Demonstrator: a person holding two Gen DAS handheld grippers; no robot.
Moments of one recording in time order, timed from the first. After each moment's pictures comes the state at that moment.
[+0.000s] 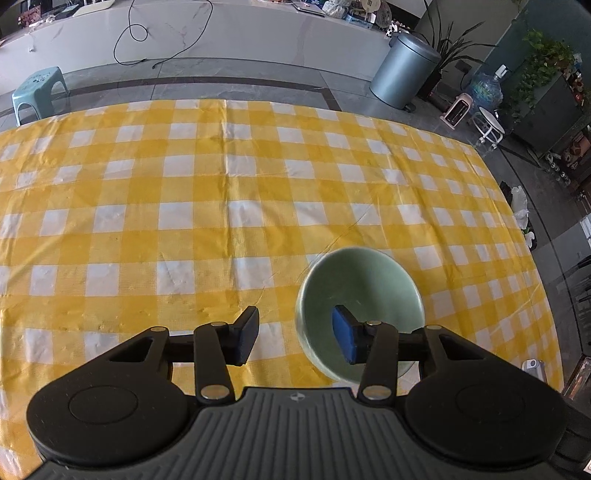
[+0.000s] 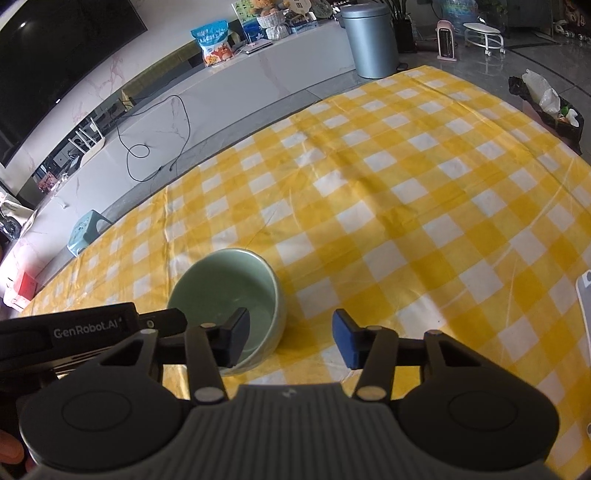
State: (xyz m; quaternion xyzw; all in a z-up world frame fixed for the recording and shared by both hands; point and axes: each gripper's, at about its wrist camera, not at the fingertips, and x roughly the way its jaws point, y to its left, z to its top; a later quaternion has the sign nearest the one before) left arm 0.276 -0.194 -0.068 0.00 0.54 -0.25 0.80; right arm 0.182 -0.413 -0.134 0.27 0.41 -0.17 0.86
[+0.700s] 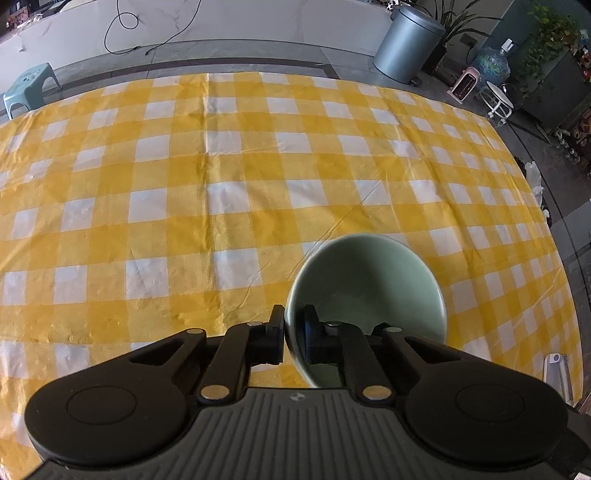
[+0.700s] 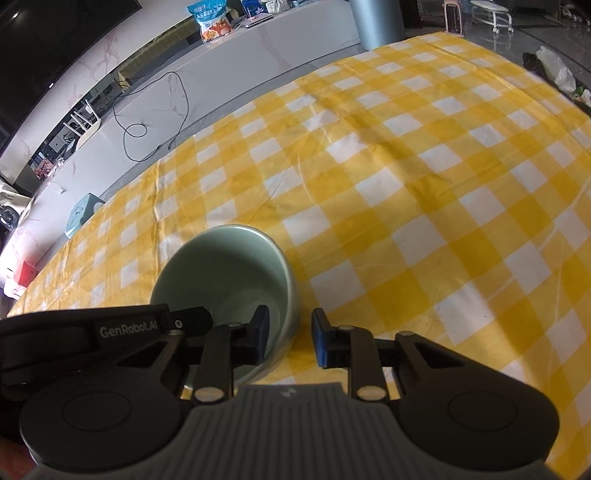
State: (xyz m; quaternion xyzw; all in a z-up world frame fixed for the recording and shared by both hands) left arm 0.287 -0.219 -0.094 0.03 0.56 -0.24 0.79; right arm 0.212 -0.412 -0.170 0.29 0.44 -0.15 0.84
